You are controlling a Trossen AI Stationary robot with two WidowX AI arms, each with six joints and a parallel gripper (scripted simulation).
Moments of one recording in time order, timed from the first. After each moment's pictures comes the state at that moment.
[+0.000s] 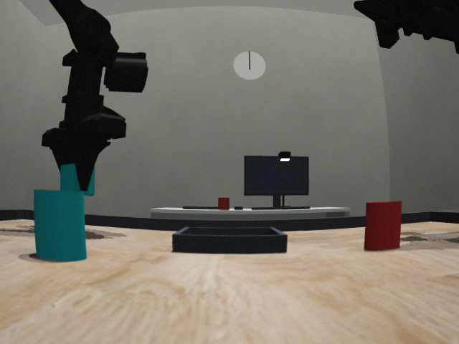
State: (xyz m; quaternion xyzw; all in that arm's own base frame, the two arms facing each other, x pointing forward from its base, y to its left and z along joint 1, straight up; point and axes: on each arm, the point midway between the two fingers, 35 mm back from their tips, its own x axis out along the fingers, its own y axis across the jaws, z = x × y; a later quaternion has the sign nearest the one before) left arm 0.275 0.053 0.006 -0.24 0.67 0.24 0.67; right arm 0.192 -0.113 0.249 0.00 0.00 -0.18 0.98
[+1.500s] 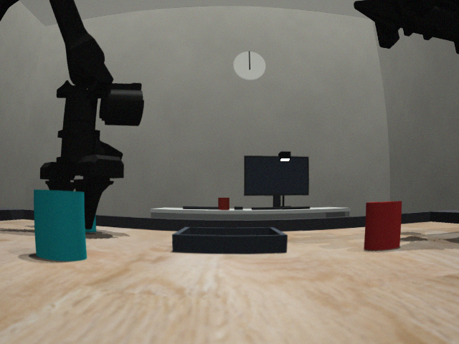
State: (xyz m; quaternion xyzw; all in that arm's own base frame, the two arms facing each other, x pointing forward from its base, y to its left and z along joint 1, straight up) left arm 0.275 0.054 -0.049 -0.24 0.67 0.23 0.67; right arm 0.192 -0.113 0.249 0.00 0.00 -0.18 0.98
